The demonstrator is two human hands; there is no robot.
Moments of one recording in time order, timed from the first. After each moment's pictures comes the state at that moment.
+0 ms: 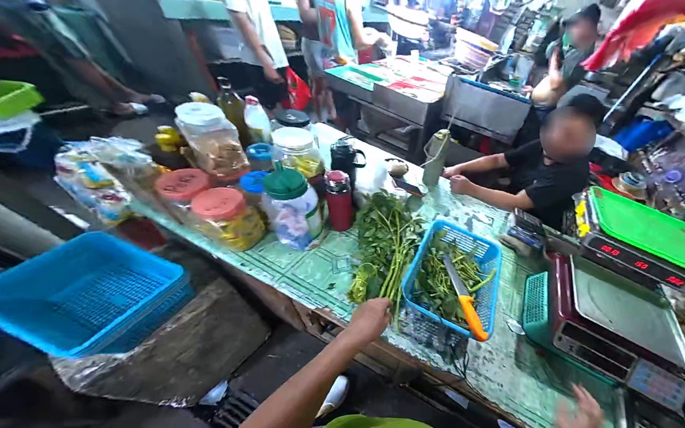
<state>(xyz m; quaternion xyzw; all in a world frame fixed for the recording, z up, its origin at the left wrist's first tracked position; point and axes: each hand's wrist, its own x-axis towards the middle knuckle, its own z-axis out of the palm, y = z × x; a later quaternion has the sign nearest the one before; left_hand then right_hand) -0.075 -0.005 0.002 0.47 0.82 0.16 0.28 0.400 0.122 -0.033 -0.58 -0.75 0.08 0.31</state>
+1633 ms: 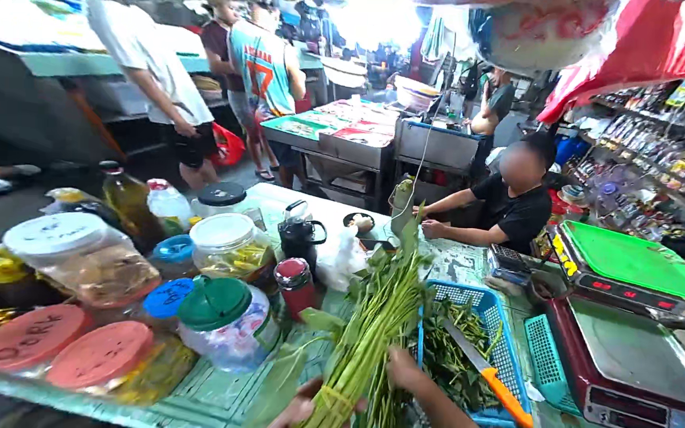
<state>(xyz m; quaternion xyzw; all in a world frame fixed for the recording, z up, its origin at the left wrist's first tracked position) -0.207 -0.036 0.105 0.25 0.33 0.65 0.64 -0.076 0.209 -0.034 -0.39 -0.82 0.40 -0.09</state>
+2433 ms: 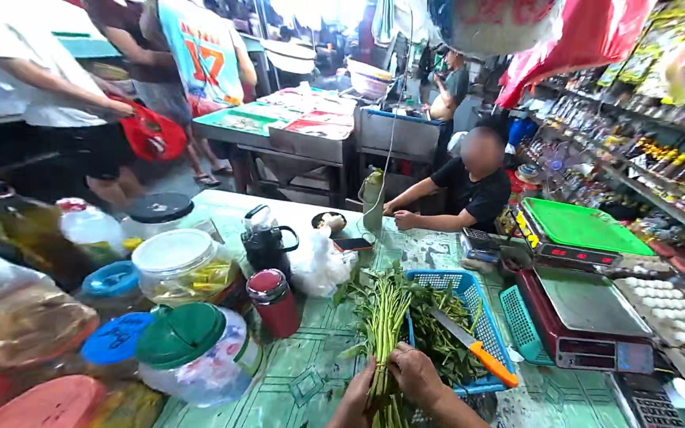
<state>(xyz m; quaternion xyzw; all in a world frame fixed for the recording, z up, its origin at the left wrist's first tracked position) -0.166 0.072 -0.010 0.13 0.52 0.55 0.64 -0.035 0.158 0.043 -0.35 -0.89 0.28 0.06</state>
